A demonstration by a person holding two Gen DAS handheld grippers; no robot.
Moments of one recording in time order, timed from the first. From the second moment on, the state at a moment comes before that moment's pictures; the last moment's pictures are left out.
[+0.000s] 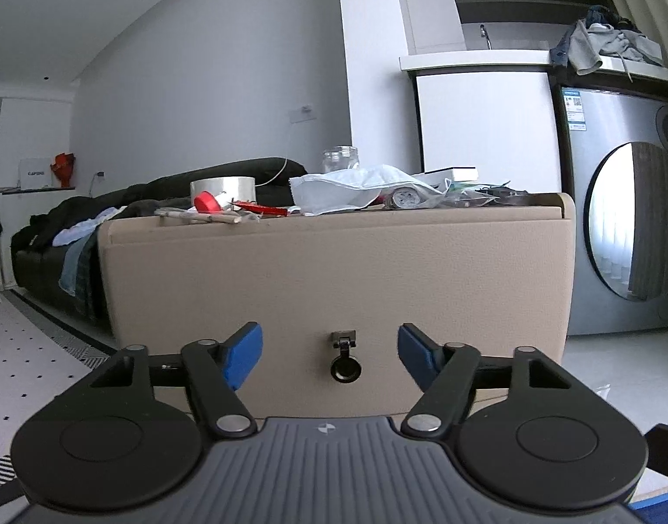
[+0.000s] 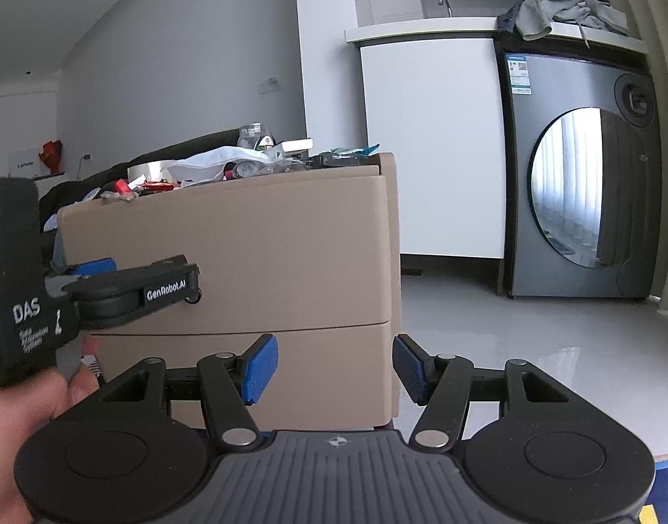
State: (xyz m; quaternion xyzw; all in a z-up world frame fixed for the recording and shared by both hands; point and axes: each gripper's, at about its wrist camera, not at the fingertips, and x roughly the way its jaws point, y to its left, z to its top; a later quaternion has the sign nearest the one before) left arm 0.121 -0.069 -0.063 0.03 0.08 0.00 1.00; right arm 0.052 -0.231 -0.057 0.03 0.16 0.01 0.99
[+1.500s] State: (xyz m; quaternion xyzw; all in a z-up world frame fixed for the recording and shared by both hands) left arm 0.179 -0.080 -0.088 0.02 0.10 0.01 0.99; right arm 0.060 -0.238 -0.064 0.04 0.17 0.00 0.98
